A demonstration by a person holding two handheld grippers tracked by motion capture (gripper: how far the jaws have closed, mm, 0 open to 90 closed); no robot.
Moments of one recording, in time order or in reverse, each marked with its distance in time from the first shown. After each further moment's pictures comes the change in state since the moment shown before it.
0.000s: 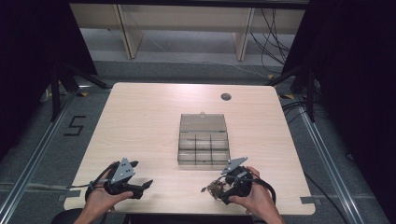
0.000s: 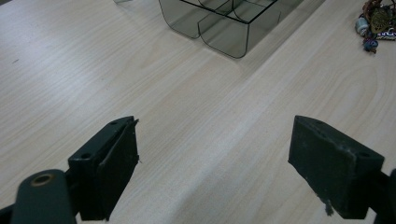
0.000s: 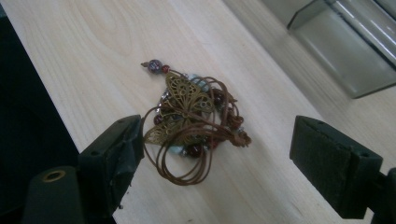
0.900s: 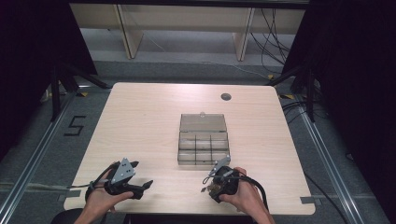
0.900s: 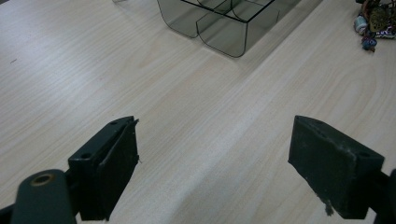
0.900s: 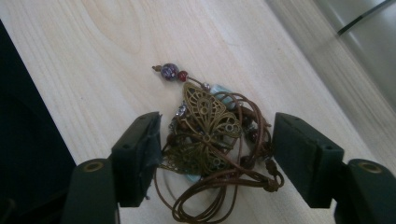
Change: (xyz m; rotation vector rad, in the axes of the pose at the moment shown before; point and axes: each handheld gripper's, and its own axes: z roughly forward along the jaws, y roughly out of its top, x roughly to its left) left arm -0.003 -0.001 0.001 -0.013 0.005 -0.023; right arm 0.009 0.021 0.025 0.104 0.011 -0.085
